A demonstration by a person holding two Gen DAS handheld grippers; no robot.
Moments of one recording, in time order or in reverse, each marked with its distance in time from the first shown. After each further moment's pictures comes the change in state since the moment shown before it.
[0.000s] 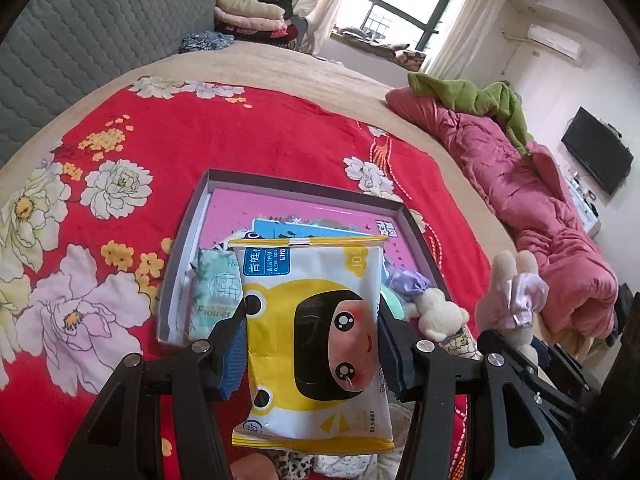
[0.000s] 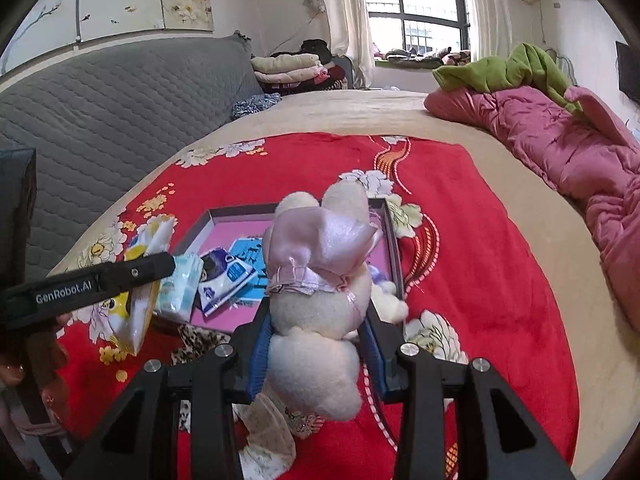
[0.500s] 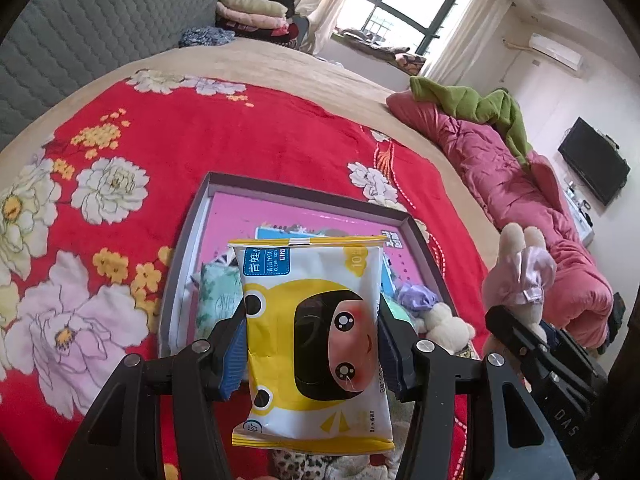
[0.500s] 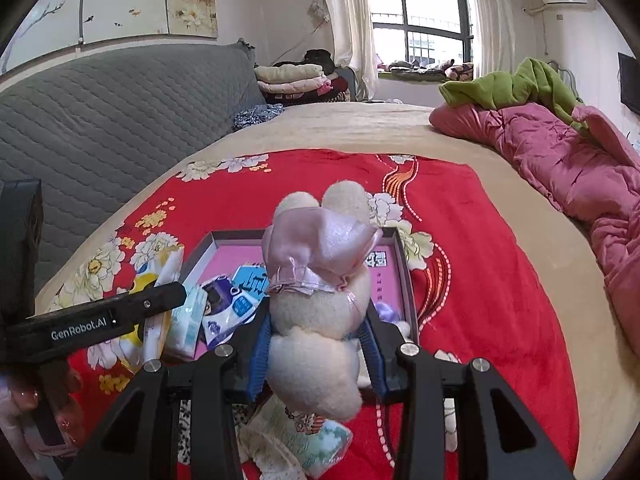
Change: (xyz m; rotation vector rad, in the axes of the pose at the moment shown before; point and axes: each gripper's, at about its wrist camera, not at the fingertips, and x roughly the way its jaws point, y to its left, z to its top) left arm 0.016 0.015 0.014 -0.018 -0.009 -0.028; right arm 0.014 0.013 0.027 -0.015 -0.041 -0.008
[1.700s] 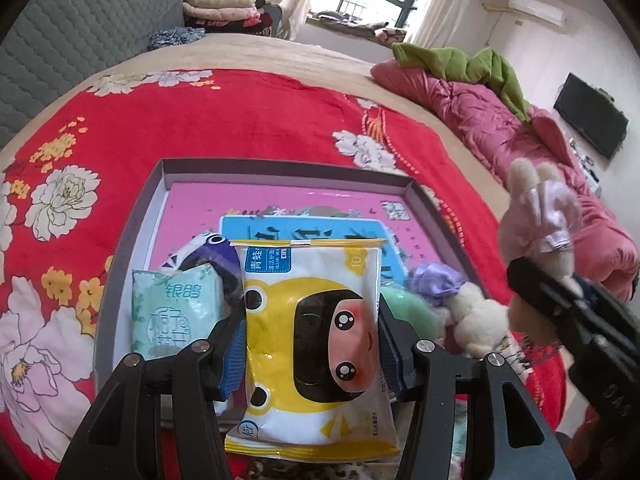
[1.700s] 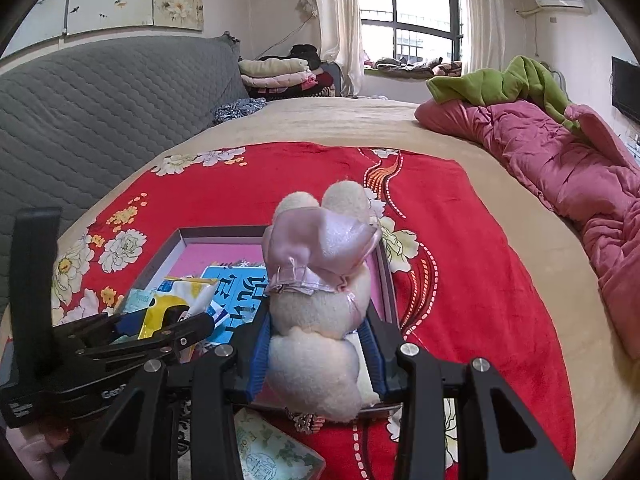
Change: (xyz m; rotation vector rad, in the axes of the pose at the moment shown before) left arm 0.068 -0.024 -0.010 0.116 0.051 0.002; right arm 0.031 -0.016 0.002 -0.002 0.014 -0.068
